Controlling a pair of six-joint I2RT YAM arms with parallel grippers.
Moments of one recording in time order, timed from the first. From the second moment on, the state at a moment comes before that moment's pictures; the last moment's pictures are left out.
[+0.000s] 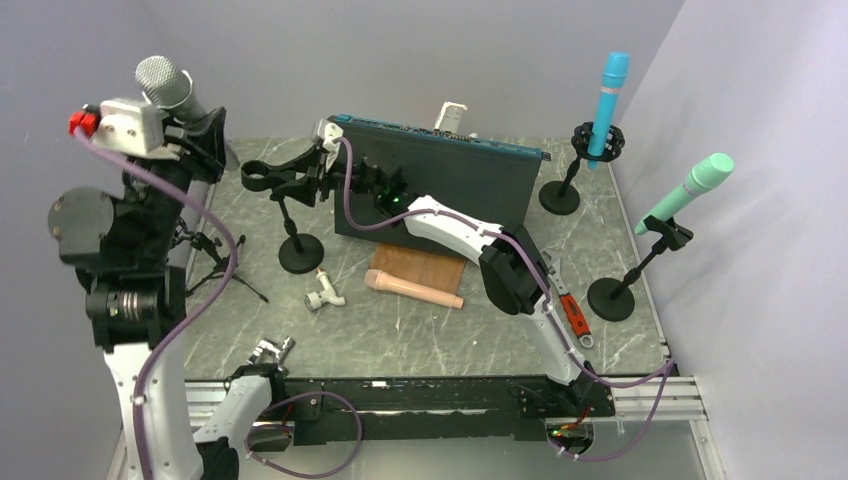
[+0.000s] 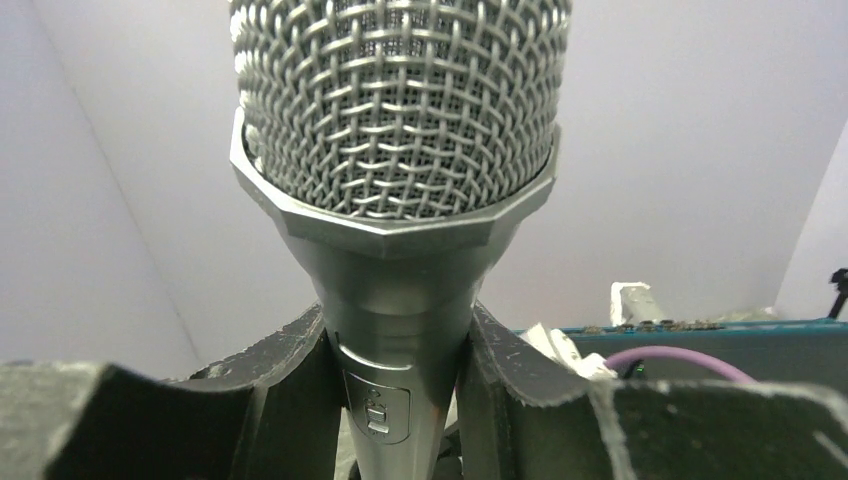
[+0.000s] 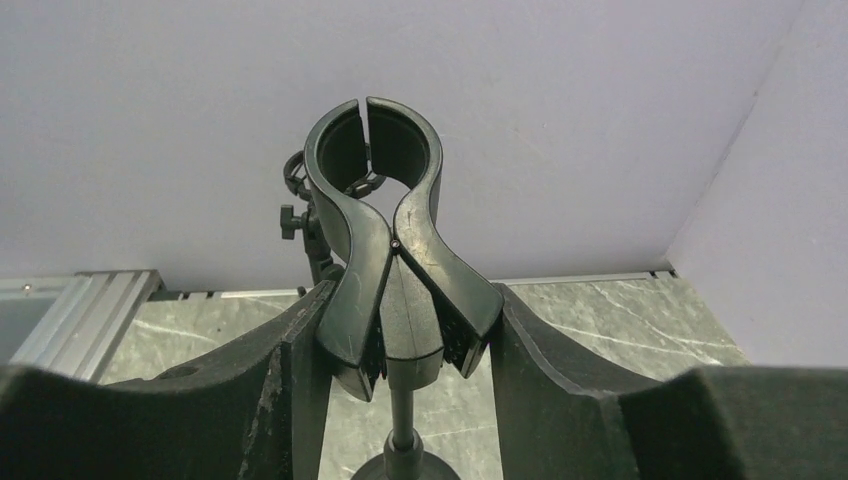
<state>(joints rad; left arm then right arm) 0.07 0.90 1.55 -0.27 0.29 -0.02 0.86 2.28 1.98 0.56 -0.62 0.08</state>
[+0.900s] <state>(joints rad) 0.03 0.49 1.00 -0.58 0.17 -0.52 0.87 2.04 1.75 0.36 -0.38 0.02</state>
